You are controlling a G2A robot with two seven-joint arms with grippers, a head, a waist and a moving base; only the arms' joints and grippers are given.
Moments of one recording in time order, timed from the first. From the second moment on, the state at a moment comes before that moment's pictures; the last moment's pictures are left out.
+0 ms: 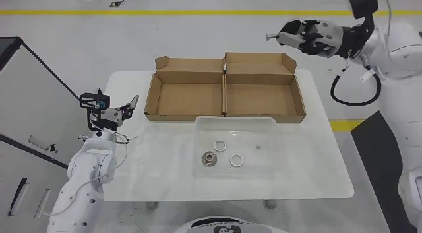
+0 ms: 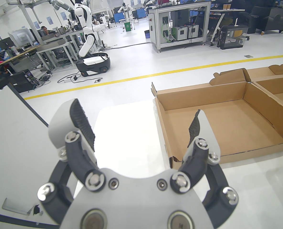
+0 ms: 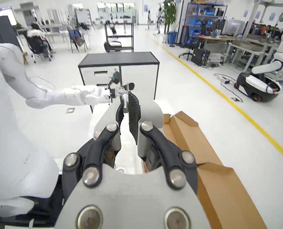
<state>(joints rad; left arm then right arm) 1.73 -1.15 -1.60 -1.80 1.33 0.00 0.00 -0.74 -0.86 1.20 -1.51 0.13 -0.91 0.91</state>
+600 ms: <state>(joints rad) 1.73 -1.15 -1.60 -1.80 1.33 0.00 0.00 -0.37 -0.79 0.65 -1.27 -0.32 -0.98 0.84</state>
